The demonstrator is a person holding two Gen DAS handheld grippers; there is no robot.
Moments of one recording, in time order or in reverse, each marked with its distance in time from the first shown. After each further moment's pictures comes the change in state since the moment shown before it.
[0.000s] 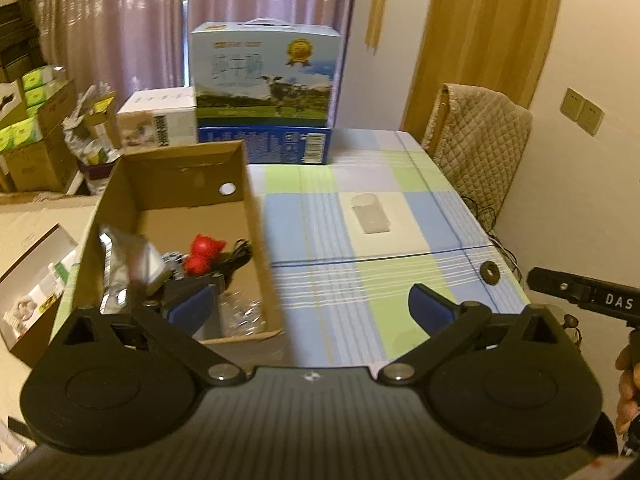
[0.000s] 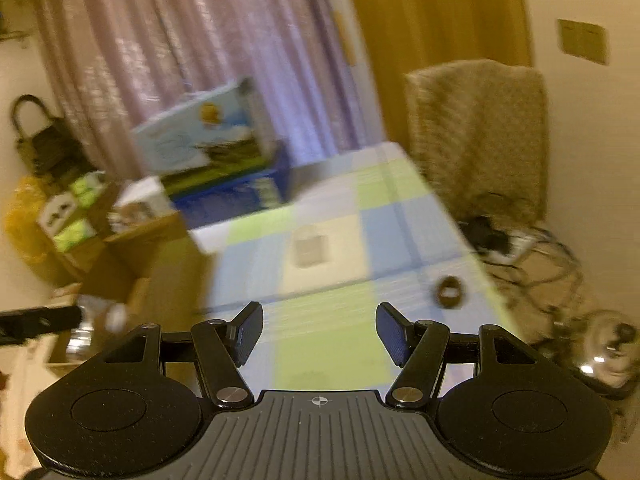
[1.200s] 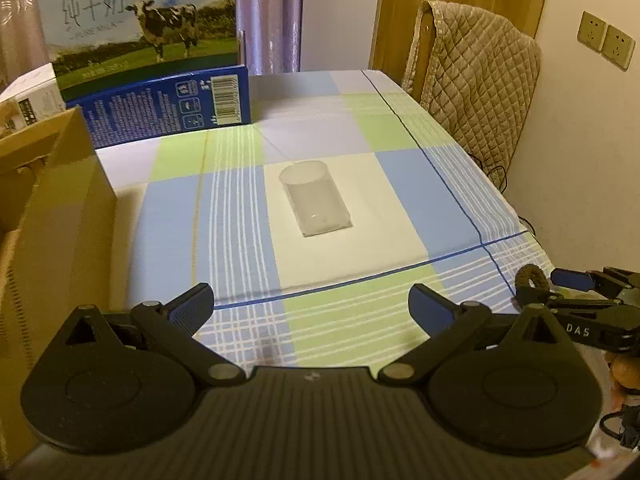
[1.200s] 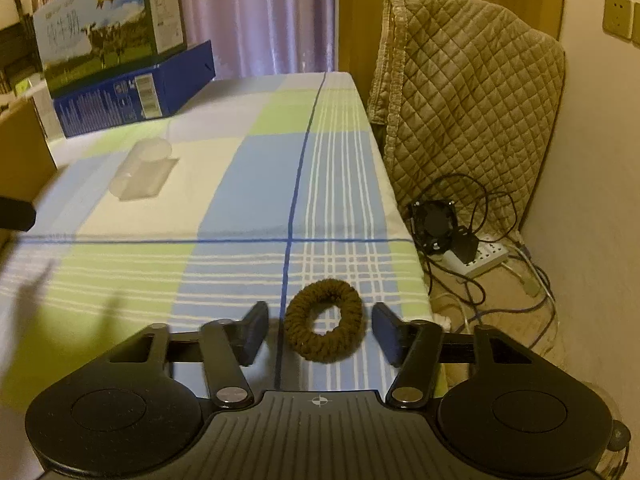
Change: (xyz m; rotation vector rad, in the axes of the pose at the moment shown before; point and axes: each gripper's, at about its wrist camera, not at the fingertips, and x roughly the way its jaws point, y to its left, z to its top) left arm 0.244 -0.091 0.012 0.090 0.109 -0.023; right arm 0.215 -0.135 -0.016 -0.237 0.118 -0.123
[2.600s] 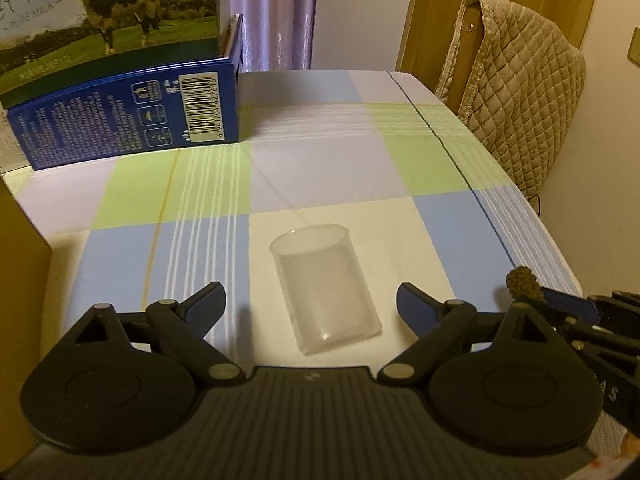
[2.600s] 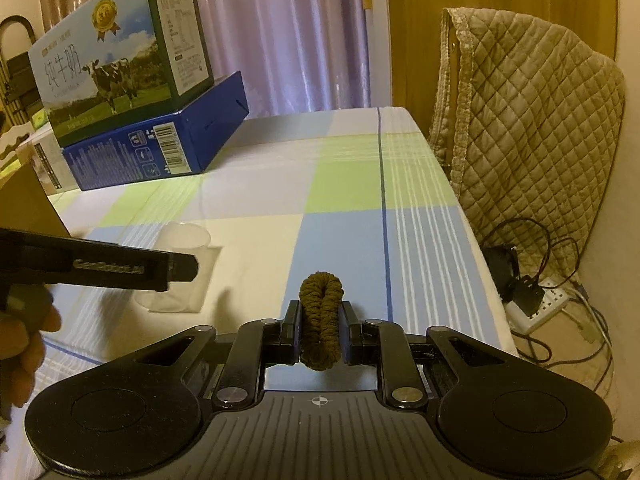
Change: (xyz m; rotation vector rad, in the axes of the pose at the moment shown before) left arm 0.119 0.009 0.066 -0.049 0.011 0.019; right arm 0.064 0.046 0.085 0.028 -0.054 0.110
